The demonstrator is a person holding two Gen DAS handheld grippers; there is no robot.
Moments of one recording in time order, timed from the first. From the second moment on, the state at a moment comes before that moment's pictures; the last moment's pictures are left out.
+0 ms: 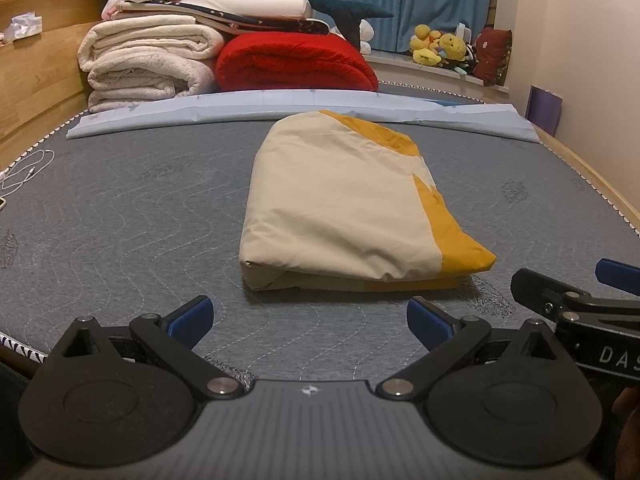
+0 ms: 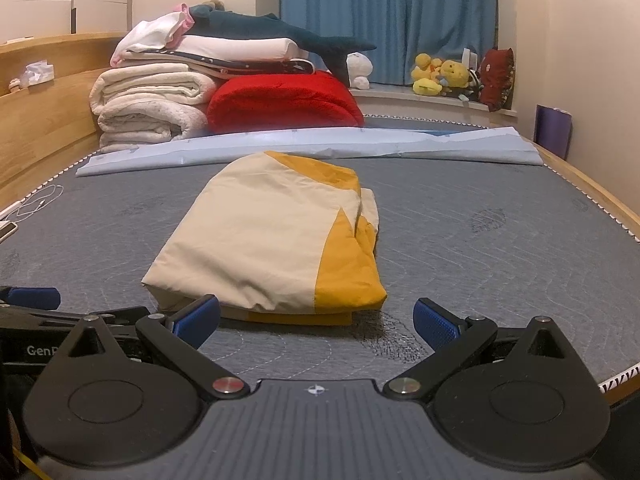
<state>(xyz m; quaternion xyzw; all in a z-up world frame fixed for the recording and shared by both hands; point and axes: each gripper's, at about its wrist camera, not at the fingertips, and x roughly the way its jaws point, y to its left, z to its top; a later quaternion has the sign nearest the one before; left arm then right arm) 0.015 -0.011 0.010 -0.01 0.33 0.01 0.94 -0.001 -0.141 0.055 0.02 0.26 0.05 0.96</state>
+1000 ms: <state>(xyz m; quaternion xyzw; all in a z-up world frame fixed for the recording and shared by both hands) 0.018 -0.018 0.007 -0.01 0.33 0.01 0.94 0.000 -0.140 0.054 0.03 0.27 0.04 0.96</state>
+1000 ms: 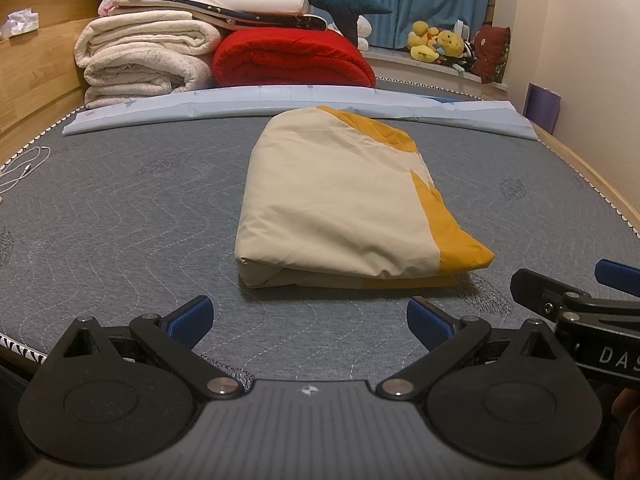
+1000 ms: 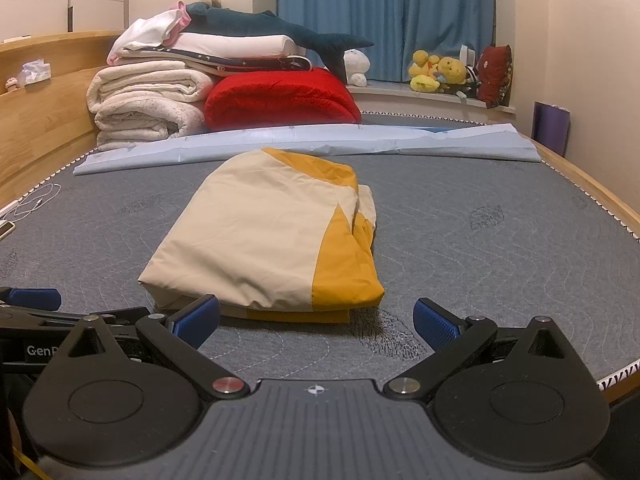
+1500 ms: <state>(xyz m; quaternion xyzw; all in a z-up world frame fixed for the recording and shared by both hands) 0.018 -0.019 0.003 -0.01 0.34 0.01 0.94 0.001 -0.137 0.051 0.03 0.27 0.04 0.96</state>
